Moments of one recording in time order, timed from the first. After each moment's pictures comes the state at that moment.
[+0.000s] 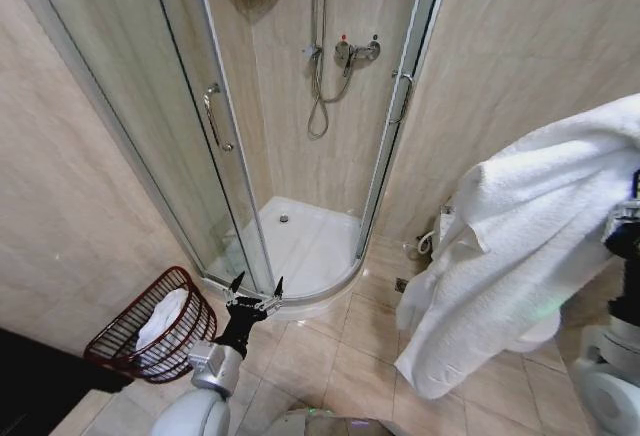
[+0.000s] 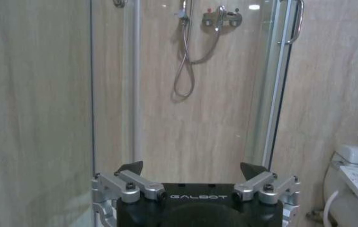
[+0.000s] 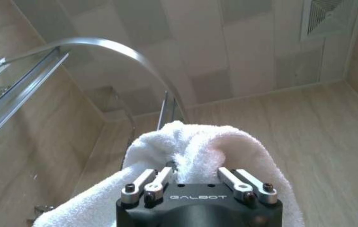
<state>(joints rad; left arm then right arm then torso) 1.85 -1.61 -0.54 -2.39 -0.01 0.14 0.19 -1.55 1.33 1.17 2.50 0.63 0.35 -0.16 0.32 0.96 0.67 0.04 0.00</state>
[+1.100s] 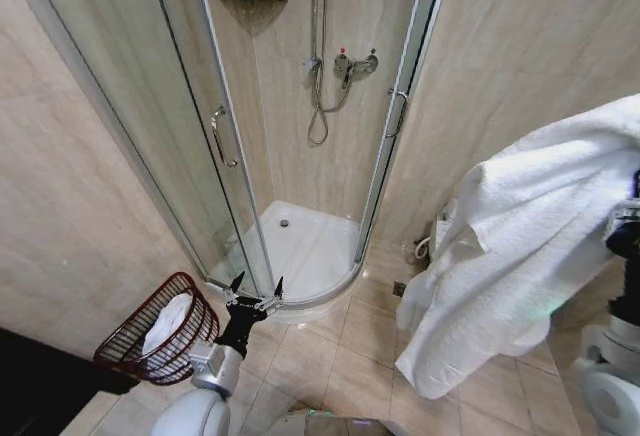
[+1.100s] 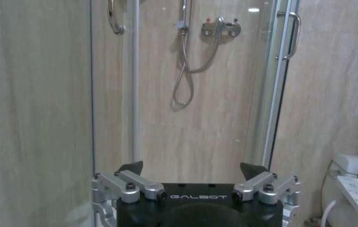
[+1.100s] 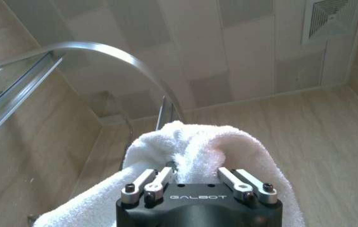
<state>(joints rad) 1.85 -1.61 -0.54 -2.39 -0.01 0.14 0.19 -1.55 1.34 1.17 2.50 0.64 0.35 -0.16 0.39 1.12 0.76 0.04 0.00</state>
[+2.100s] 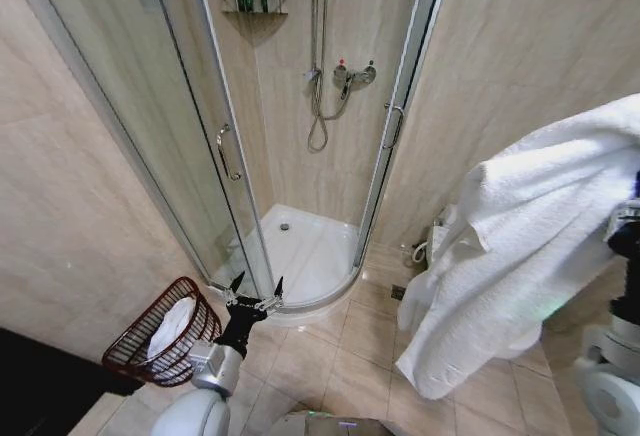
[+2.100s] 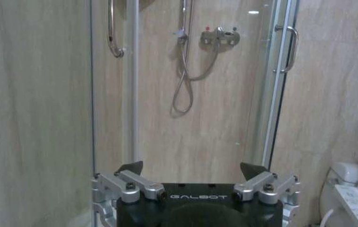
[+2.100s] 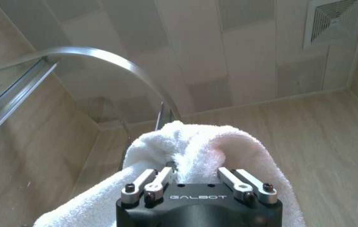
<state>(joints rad) 1.85 -1.61 -0.54 -2.39 -0.01 0.14 0.19 -1.55 1.33 1.17 2.50 0.64 0.35 -0.15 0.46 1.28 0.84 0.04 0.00</state>
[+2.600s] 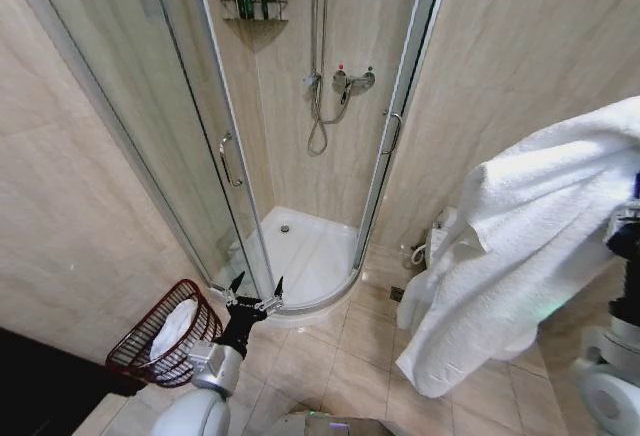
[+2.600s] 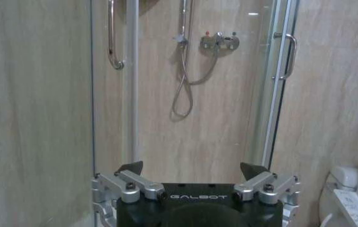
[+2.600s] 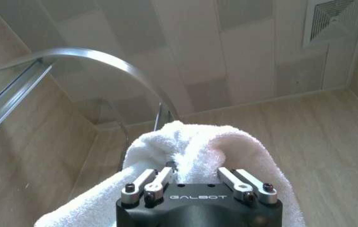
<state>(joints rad) 1.85 -1.61 -0.54 -2.39 -0.01 0.14 0.19 -1.56 1.34 1.16 2.50 0.64 0.35 -0.15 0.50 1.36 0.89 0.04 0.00</state>
